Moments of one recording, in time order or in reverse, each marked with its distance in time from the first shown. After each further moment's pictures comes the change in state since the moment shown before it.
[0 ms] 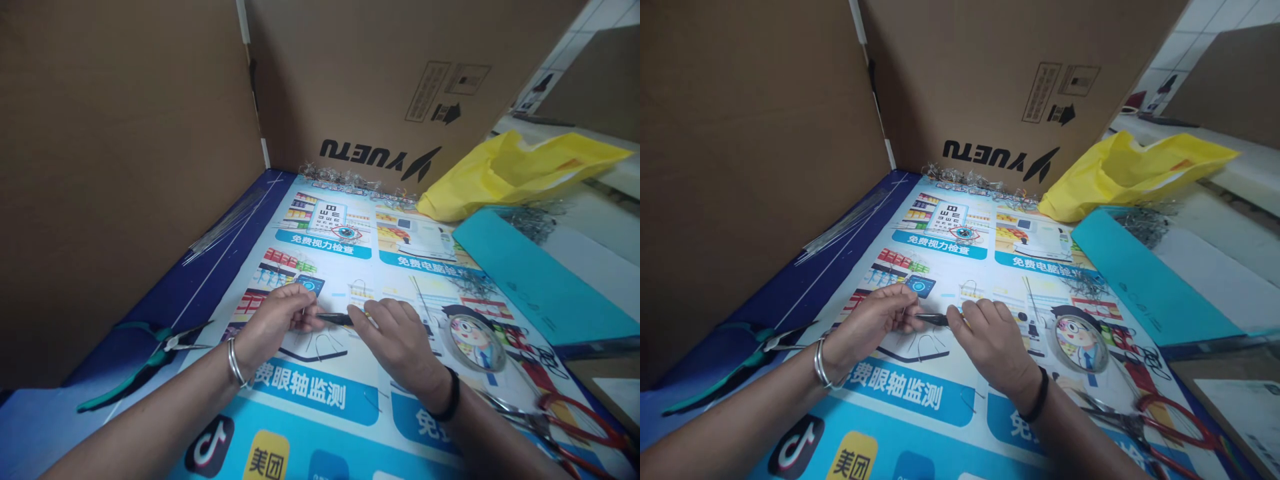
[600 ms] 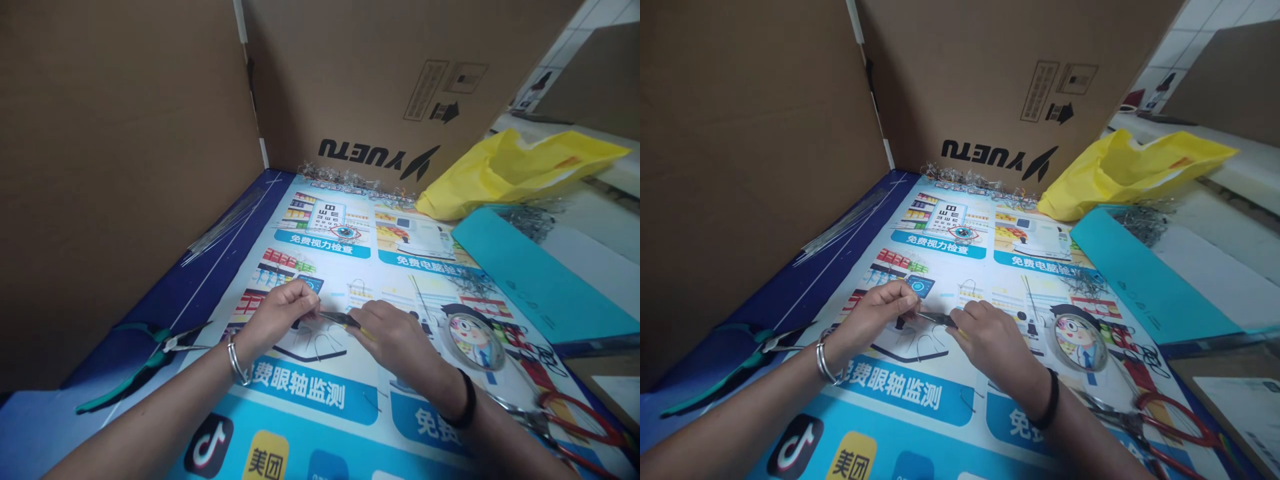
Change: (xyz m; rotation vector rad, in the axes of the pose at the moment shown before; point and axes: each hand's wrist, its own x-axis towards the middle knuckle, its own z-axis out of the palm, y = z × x) left_hand 0.005 0.002 -0.007 0.318 -0.083 0.273; right_hand 0.003 0.002 0.000 0.321 -0.168 0.162
